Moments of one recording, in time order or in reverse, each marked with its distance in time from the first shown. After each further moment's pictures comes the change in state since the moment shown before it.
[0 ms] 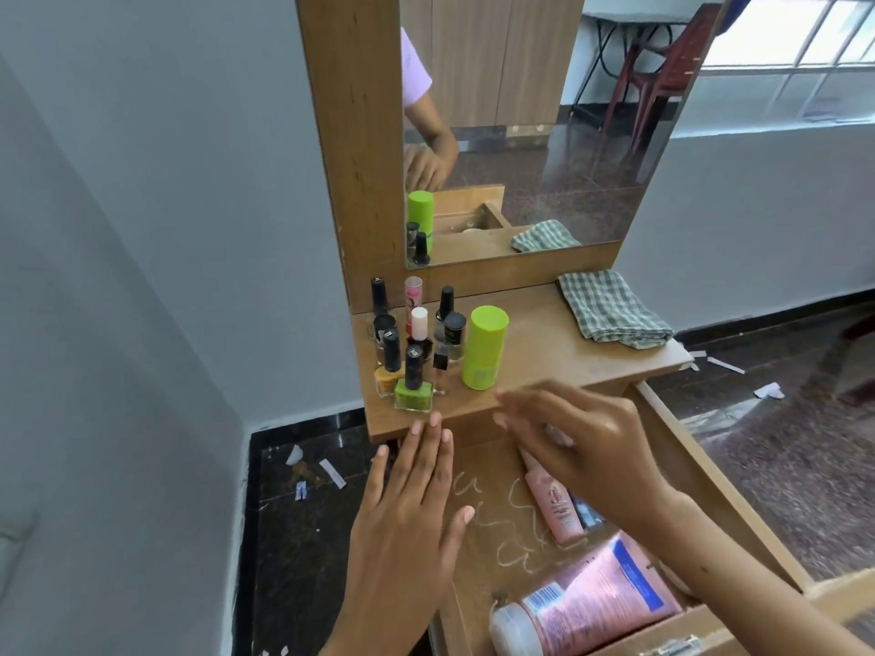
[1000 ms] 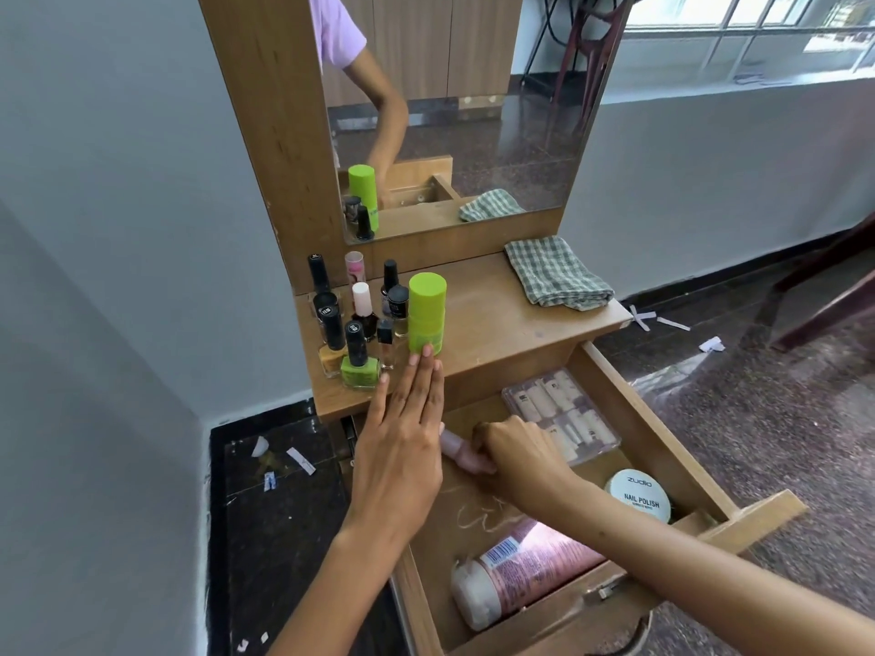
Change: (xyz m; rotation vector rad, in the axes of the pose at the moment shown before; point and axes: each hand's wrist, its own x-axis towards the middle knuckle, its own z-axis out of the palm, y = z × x) left_hand 0.050 0.020 0.014 0.059 0.053 0.106; right_hand -0.048 0.021 0.047 -0.389 -0.807 0.551
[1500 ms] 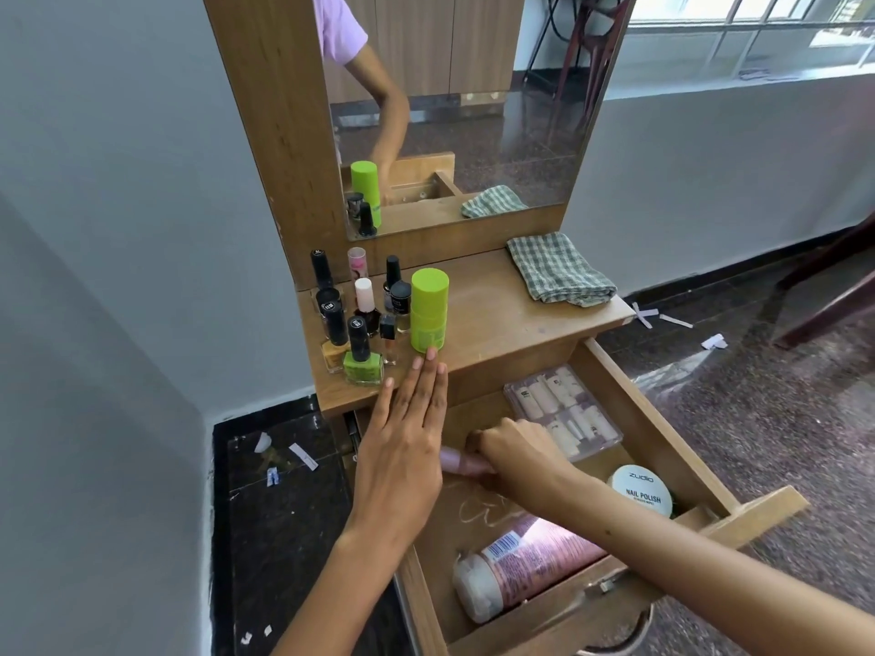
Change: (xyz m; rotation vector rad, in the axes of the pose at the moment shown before) left_hand -0.007 0.002 0.002 -0.026 0.006 0.012; right_hand -0.005 -0.002 -0.003 -0.162 -0.016 -0.183
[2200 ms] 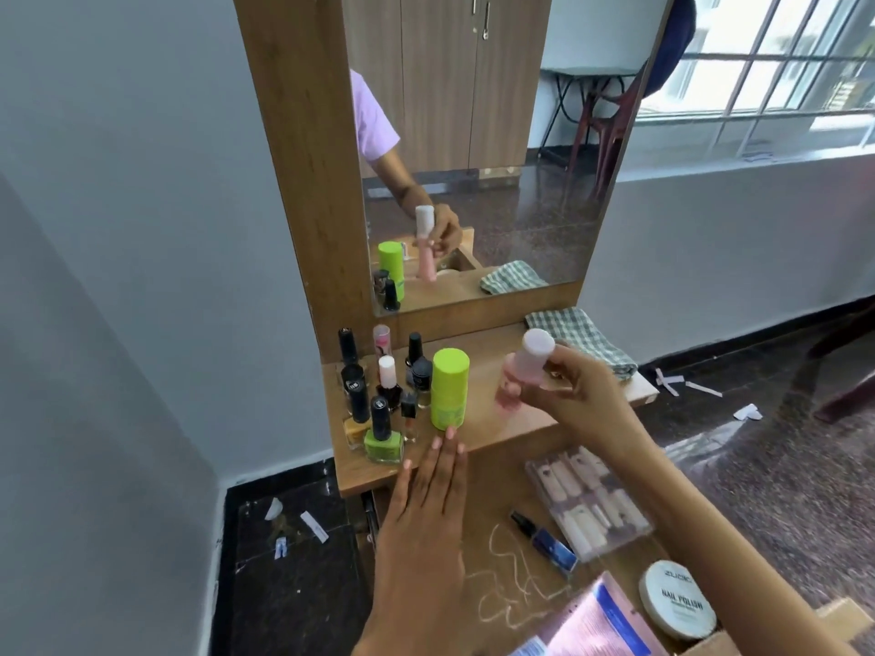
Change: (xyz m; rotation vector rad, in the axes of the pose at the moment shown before) left_hand 0.003 0.000 0.013 -0.004 0.022 -0.047; right_hand 0.032 0.064 -0.088 1.050 0.663 0.040
